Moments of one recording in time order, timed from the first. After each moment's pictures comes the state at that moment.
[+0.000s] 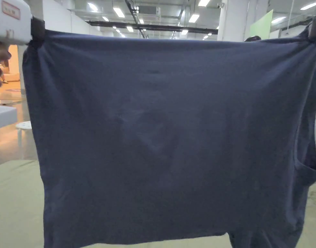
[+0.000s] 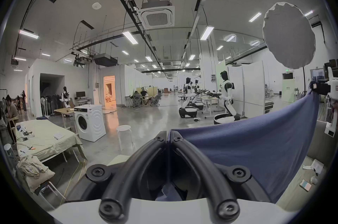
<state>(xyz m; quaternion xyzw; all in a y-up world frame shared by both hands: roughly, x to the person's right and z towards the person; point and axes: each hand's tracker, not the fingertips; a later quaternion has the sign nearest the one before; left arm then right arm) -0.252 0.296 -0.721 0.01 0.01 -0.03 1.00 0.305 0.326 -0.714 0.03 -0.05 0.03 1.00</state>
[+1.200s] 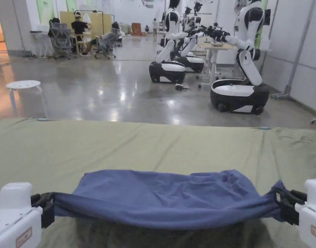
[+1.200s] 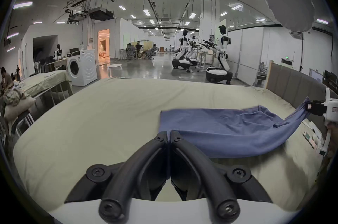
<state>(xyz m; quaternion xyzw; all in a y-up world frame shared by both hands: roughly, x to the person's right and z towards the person) -0.220 -0.130 -0.597 -0.19 -0.02 0.02 0.98 0.343 -0.111 -0.576 -0.18 0.01 0.01 0.98</state>
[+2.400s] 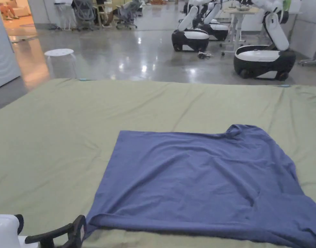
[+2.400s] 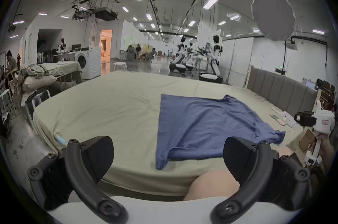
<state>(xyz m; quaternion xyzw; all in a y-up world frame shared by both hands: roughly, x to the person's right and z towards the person) -0.246 -0.122 -0.251 -0.16 -0.03 0.06 0.99 0.296 -0.116 -0.260 -0.13 -0.01 0.04 0.99</state>
